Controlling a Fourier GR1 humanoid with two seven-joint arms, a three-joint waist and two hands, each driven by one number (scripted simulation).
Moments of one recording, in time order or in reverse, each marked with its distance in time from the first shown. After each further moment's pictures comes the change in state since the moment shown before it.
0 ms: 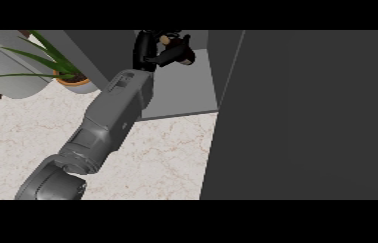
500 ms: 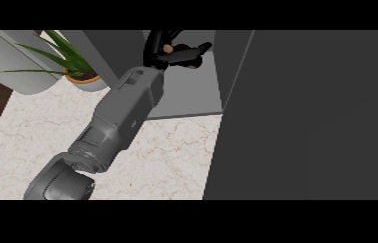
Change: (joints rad) left arm -0.044 -0.041 0.025 0.003 0.034 -0.137 -0.010; right arm 0.041 -0.030 -0.007 -0.009 0.000 -0.017 -0.008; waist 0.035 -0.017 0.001
